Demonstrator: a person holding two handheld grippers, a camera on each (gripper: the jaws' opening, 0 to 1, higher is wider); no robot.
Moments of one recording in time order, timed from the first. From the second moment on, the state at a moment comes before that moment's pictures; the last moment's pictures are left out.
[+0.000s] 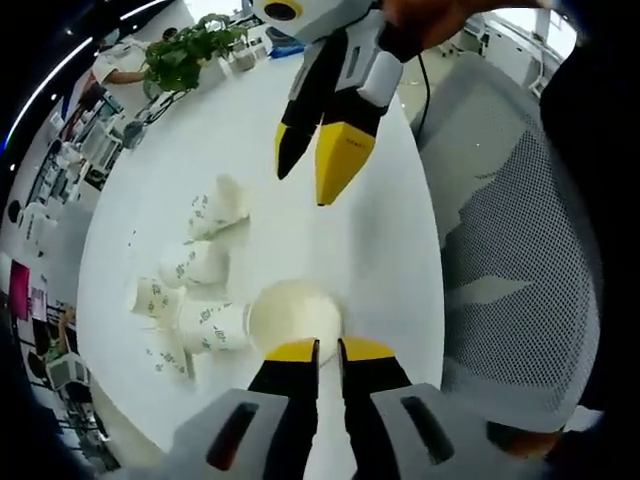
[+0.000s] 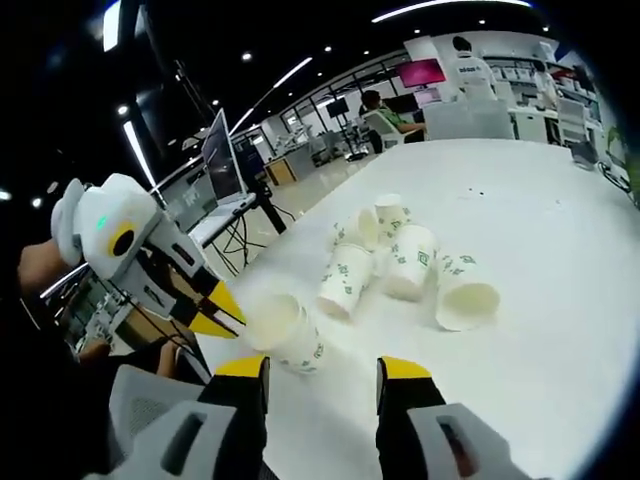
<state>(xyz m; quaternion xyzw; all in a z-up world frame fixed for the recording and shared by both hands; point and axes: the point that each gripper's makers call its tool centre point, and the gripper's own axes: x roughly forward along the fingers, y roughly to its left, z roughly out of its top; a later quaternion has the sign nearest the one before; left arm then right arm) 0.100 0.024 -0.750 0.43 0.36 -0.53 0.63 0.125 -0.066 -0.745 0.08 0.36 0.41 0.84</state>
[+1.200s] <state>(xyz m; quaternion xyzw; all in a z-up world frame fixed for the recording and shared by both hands) 0.265 0.052 -0.726 0.22 0.34 -0.39 0.83 0.108 -0.070 -0.756 0.08 0.36 0.40 0.84</state>
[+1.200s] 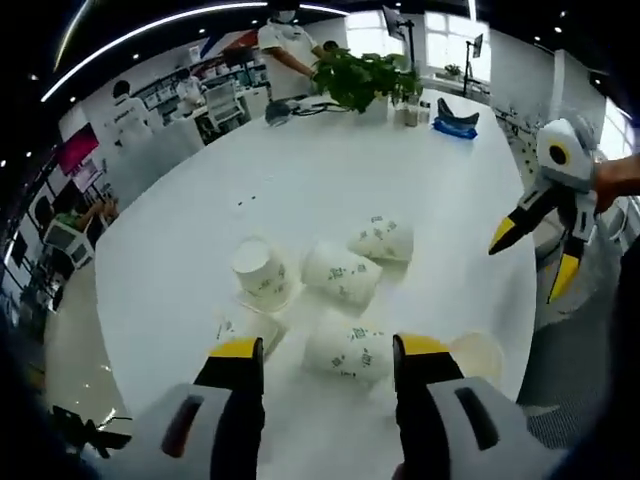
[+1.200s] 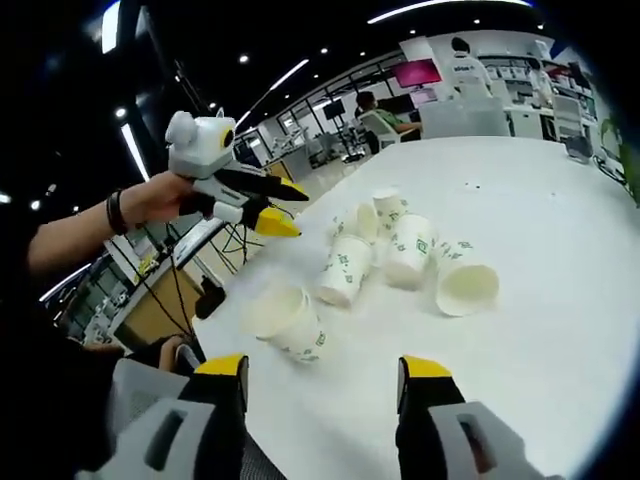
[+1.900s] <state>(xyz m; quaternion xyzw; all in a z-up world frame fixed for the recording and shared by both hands) 0.381 0.016 -0.751 0.19 0.36 -0.37 0.83 0.094 -0.076 -0.765 0.08 0.37 0.38 0.84</state>
